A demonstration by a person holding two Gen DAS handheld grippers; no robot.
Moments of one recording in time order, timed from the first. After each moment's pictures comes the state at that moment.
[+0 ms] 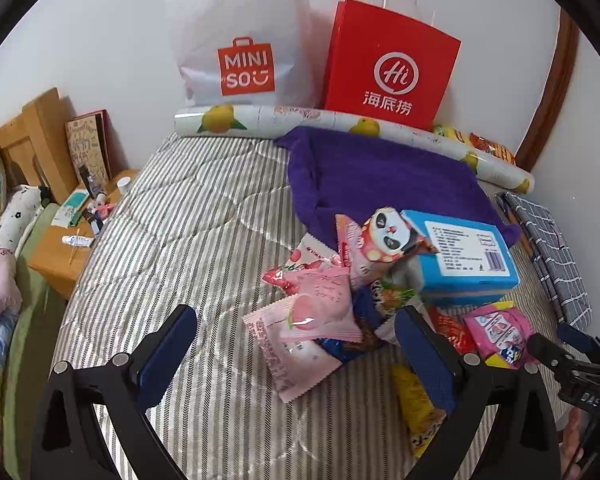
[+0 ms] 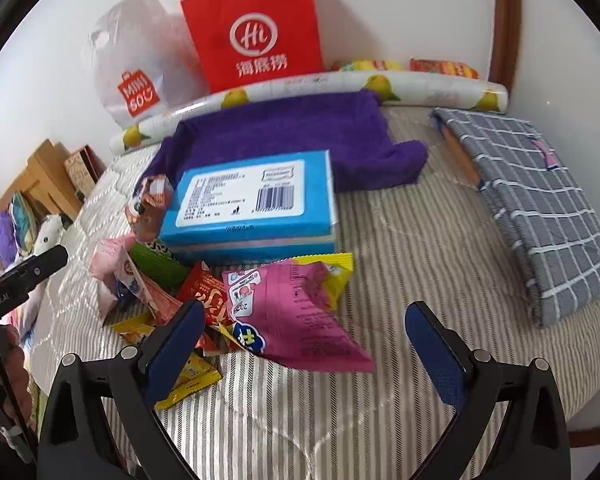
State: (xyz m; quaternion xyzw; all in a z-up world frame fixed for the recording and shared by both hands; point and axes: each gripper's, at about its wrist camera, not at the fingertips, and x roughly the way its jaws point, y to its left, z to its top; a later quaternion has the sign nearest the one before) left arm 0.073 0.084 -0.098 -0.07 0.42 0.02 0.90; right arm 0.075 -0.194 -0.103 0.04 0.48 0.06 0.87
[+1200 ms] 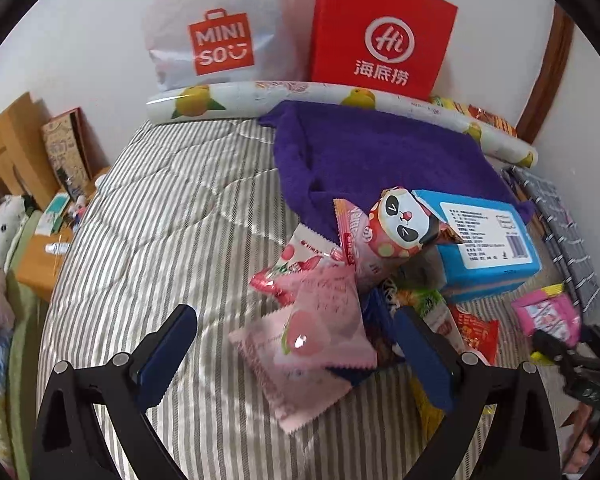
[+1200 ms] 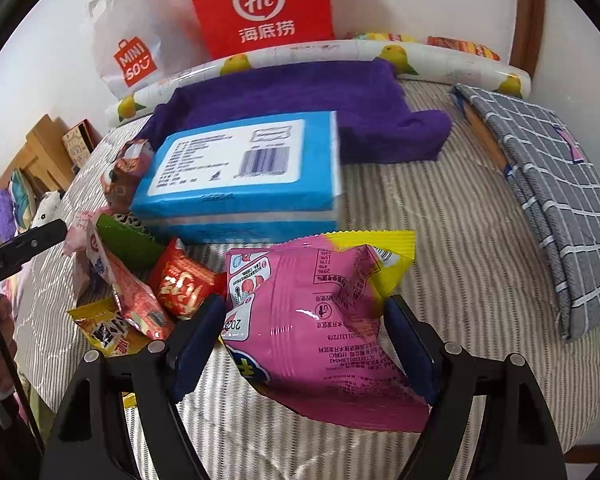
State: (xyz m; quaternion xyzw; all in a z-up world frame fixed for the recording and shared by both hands) left arm 0.111 0.074 -0.127 -0.04 0.45 0.00 0.89; right arm 0.090 -0.208 -0.132 0.04 0.50 0.07 0.86
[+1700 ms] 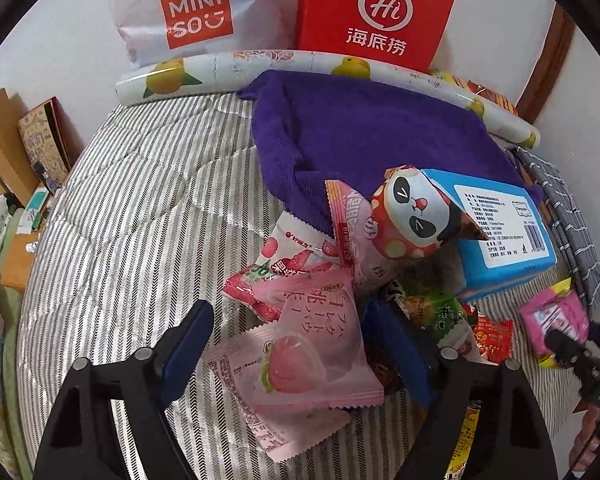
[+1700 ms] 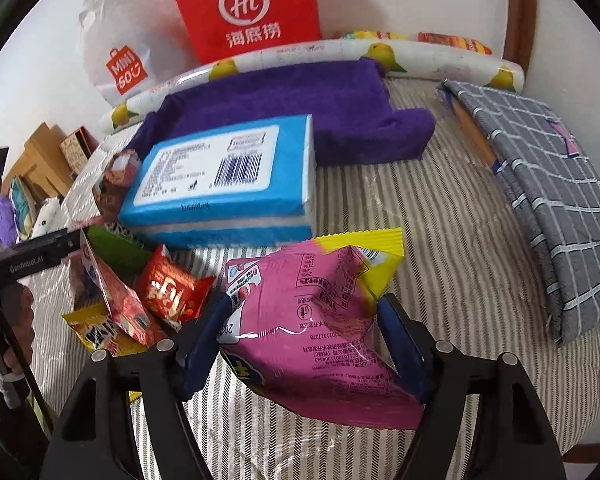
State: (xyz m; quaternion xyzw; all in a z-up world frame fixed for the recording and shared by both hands) left arm 0.136 0.069 -0.150 -0.04 0.49 -0.02 0.87; right arm 0.095 -0.218 -0.140 0.04 0.51 0.08 0.85
